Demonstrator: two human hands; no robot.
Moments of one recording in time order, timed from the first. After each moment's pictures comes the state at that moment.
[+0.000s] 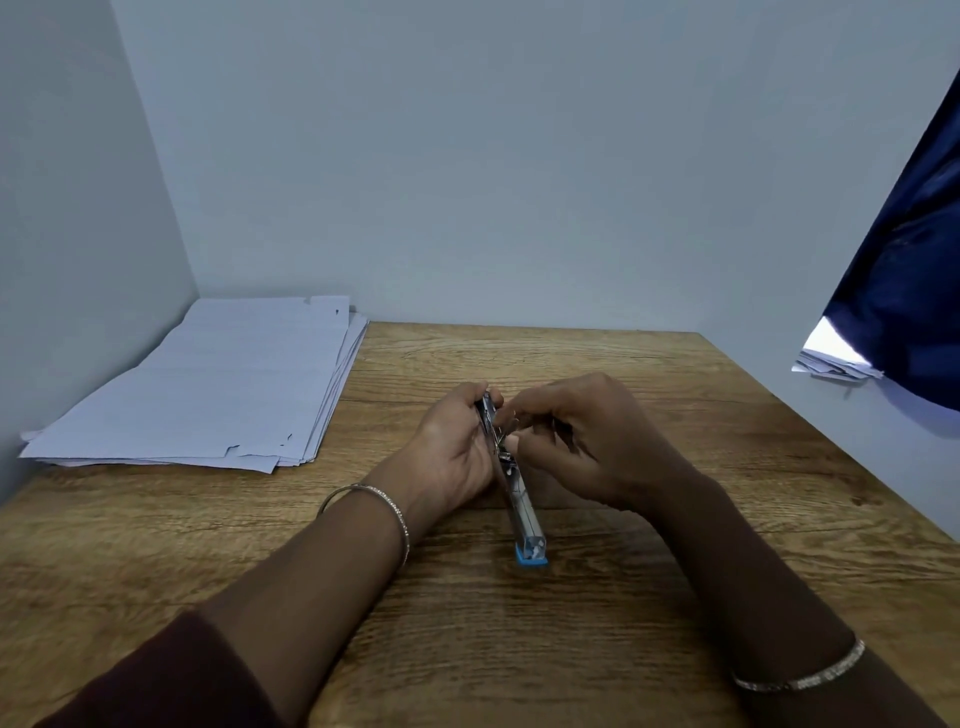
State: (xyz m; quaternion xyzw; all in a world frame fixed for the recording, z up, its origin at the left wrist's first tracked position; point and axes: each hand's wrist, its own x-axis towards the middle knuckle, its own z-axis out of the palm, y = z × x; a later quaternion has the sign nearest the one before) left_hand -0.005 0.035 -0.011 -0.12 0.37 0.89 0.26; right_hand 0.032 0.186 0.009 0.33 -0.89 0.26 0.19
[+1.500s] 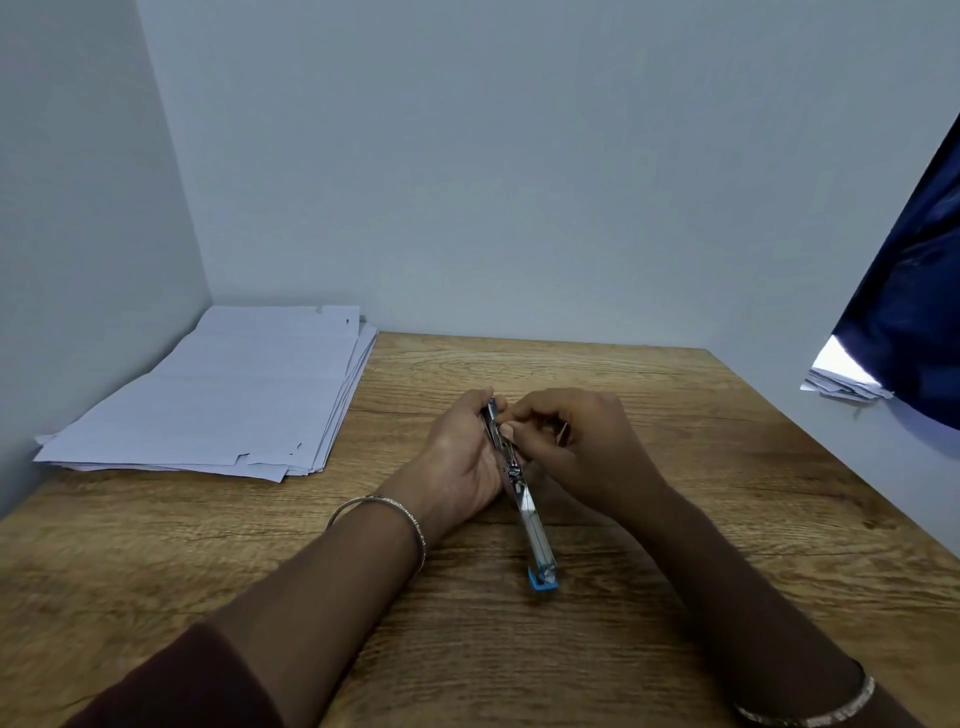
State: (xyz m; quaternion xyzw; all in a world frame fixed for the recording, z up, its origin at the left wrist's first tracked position) left_hand -0.007 0.036 -0.011 -0.11 0.36 0.90 0.23; right_hand 0.018 0.171 -0.007 0.22 -0.88 0.35 0.22
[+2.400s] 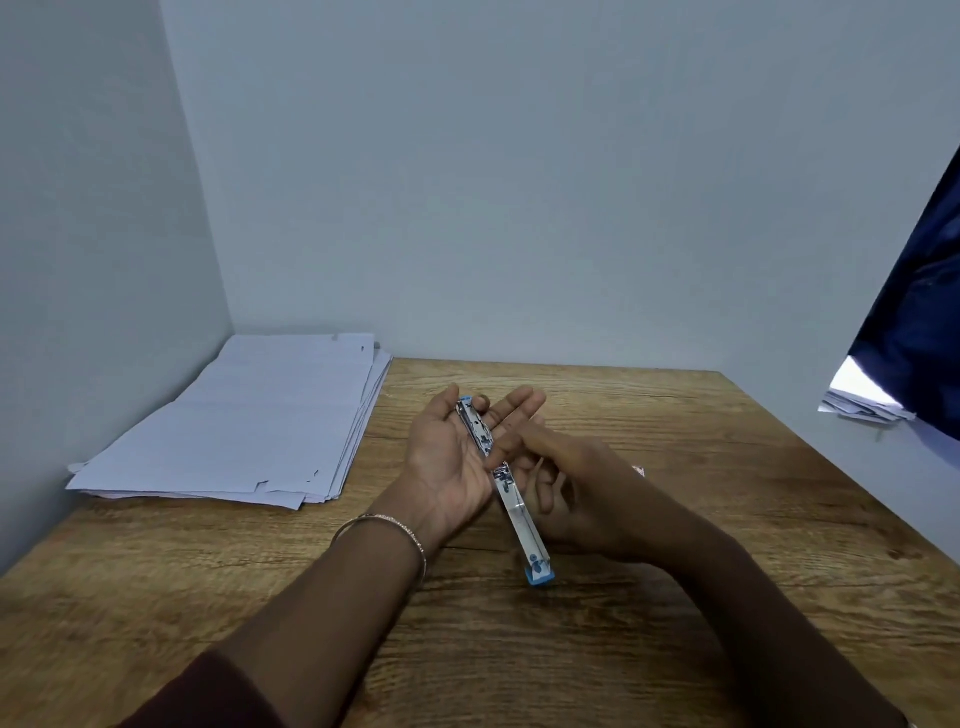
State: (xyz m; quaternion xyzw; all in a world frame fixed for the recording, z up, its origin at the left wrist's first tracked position) left_hand -0.026 0.014 -0.016 -0.01 0.25 0.95 0.21; right_hand 0.026 0.174 0.000 0.34 -0.88 0.31 0.07
